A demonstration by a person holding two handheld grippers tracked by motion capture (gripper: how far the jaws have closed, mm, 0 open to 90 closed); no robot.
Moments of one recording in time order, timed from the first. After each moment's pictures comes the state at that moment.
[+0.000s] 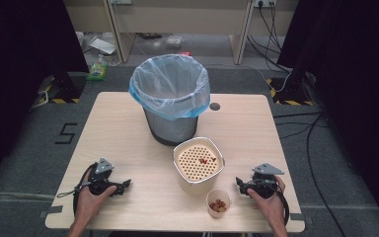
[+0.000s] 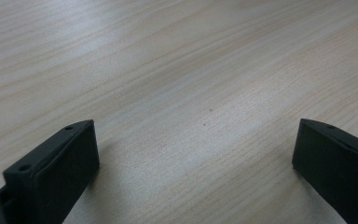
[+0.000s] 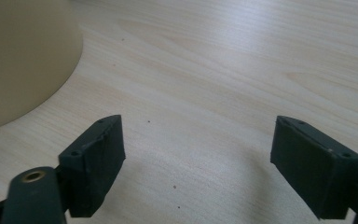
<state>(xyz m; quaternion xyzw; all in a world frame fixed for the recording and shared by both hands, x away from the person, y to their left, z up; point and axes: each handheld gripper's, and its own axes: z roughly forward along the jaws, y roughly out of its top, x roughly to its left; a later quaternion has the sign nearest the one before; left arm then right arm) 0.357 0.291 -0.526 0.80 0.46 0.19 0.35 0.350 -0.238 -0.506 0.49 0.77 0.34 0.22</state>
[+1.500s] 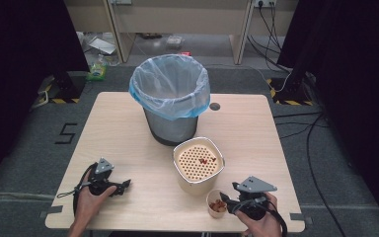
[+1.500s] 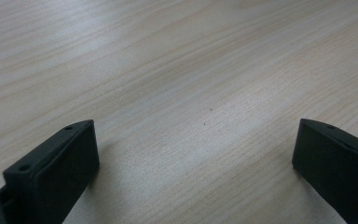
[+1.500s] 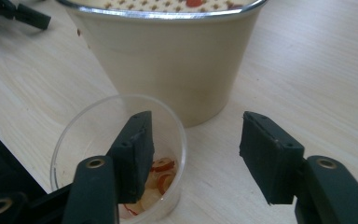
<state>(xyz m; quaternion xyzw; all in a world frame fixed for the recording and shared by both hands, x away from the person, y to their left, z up) 0.356 0.291 -0.525 0.80 0.46 0.19 0.35 0.274 -0.176 -0.433 0.40 0.82 0.38 0.17</state>
